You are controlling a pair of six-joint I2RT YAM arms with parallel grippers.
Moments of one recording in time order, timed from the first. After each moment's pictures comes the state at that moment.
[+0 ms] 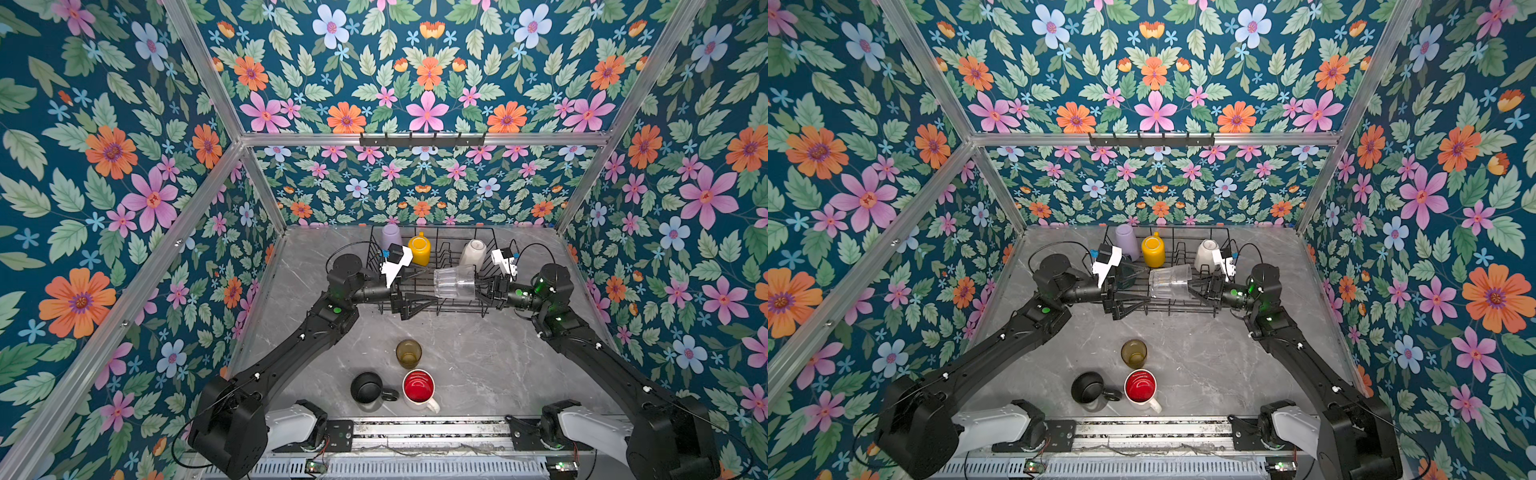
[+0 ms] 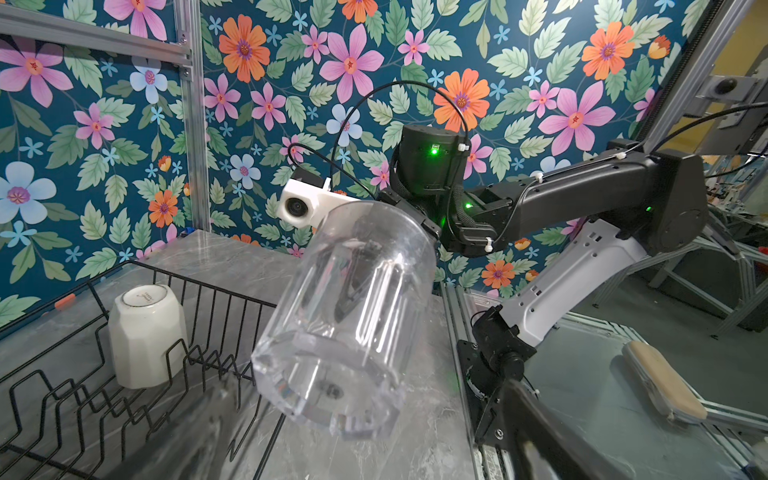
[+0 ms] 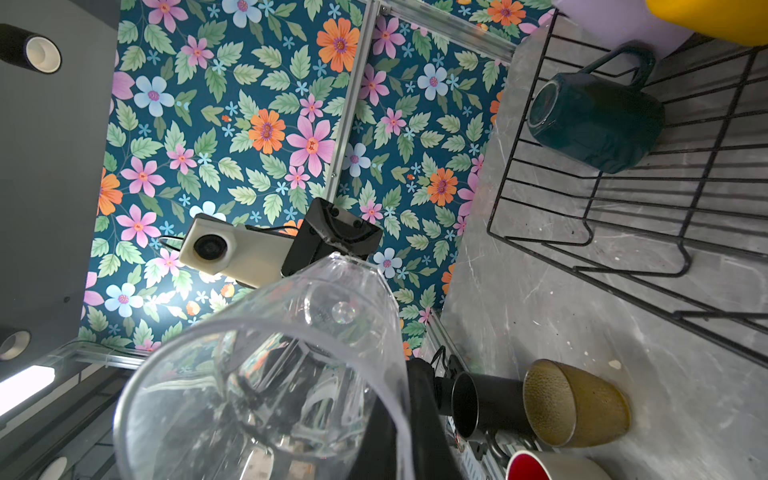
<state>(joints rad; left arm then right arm) -0.56 1.24 0.89 0.39 0.95 -0.21 0.25 1.13 0.70 0.39 -1.03 1.18</state>
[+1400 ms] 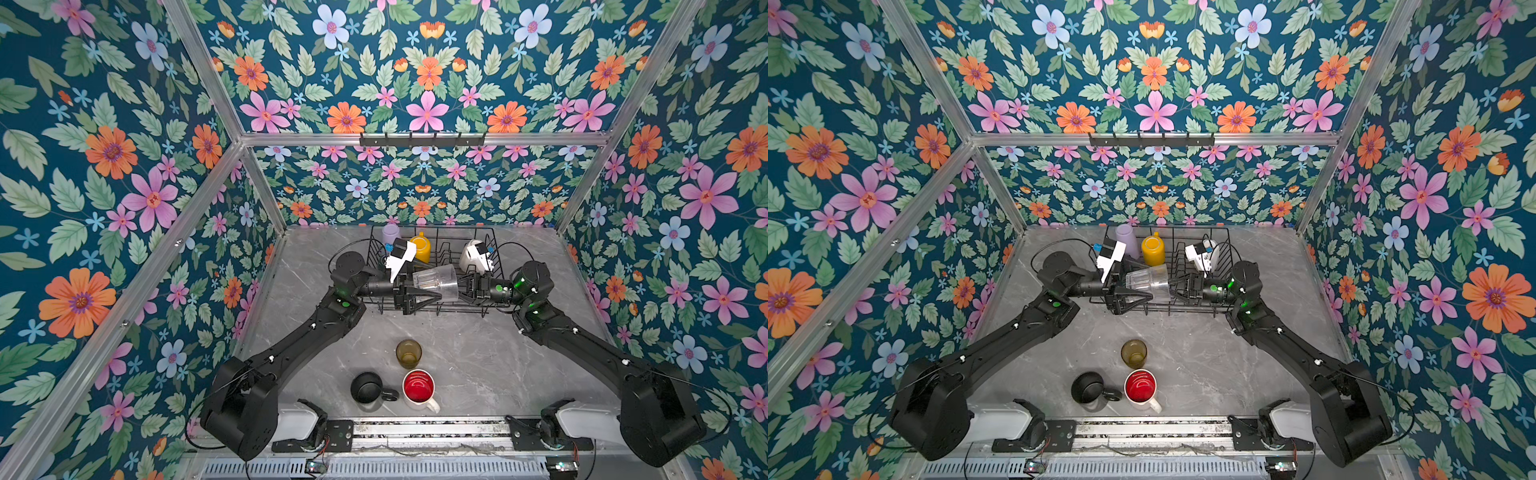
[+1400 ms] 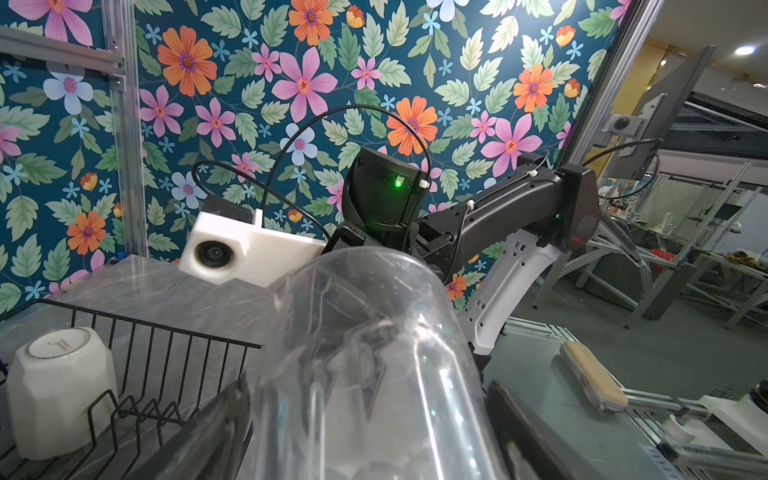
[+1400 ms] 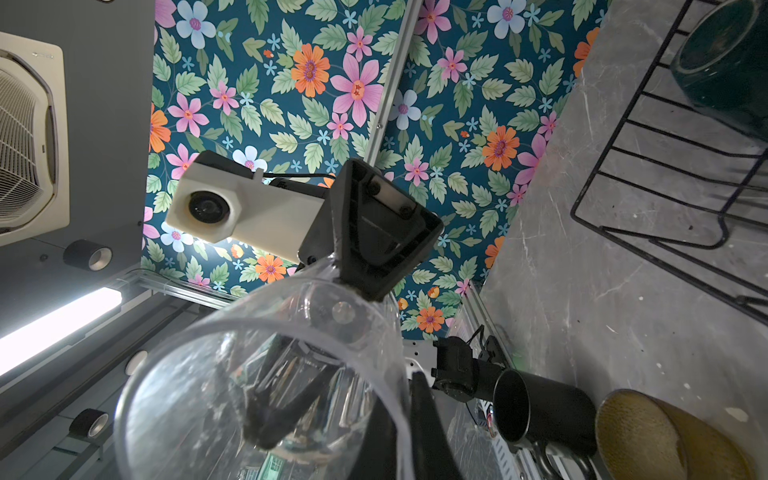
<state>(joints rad) -0.56 1.34 0.91 0.63 1.06 -0.39 0.40 1.28 0.76 0.66 -1.04 1.31</state>
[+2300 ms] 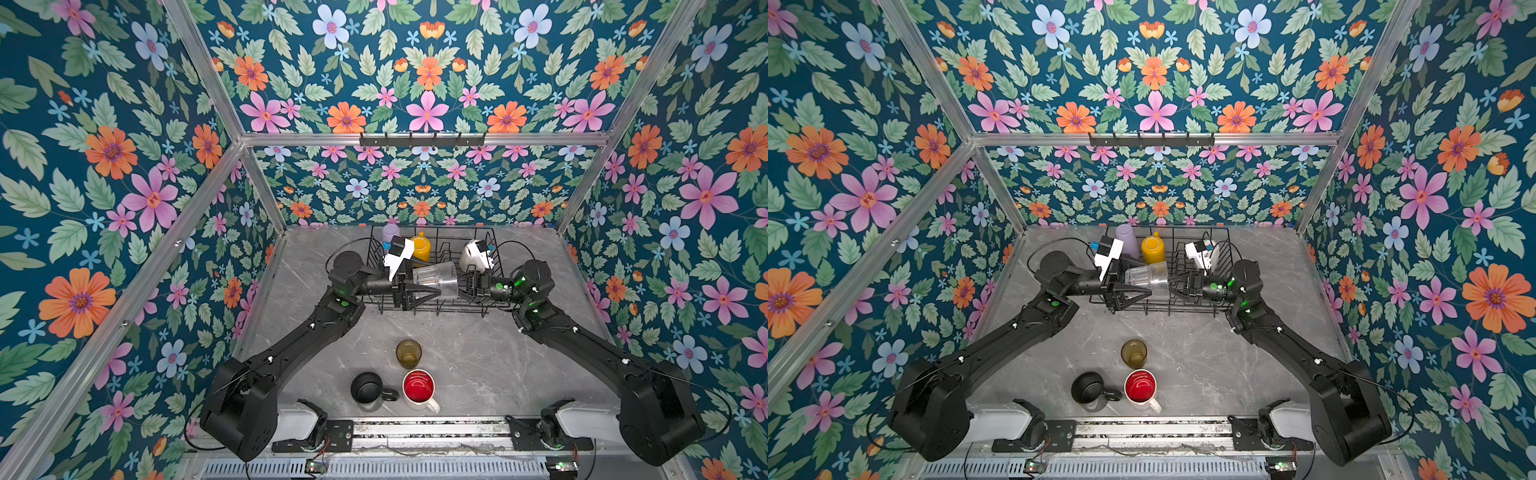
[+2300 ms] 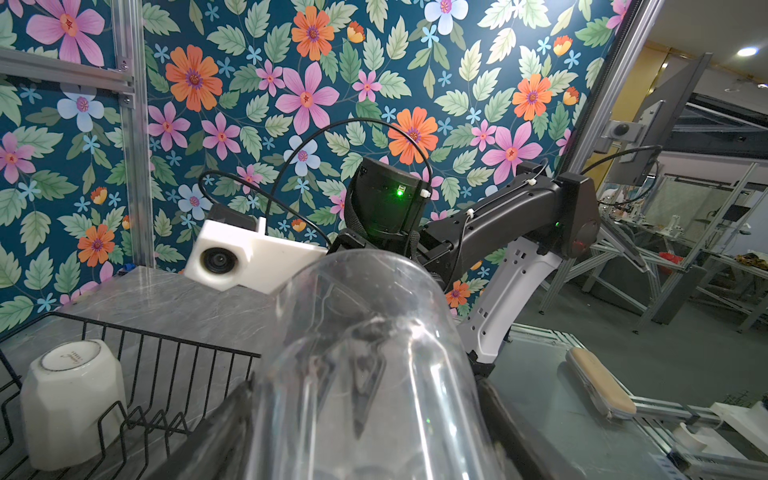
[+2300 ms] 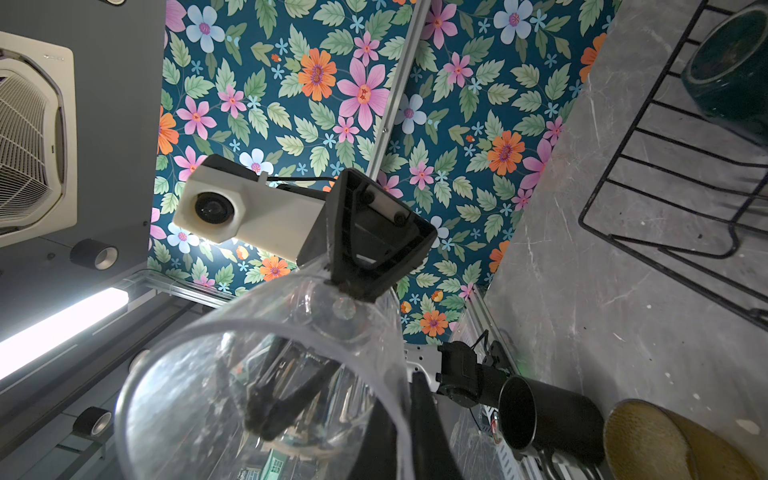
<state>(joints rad) -0.56 1.33 0.92 0.65 1.06 -0.41 0.40 1.28 0.77 0.68 -1.04 1.33</state>
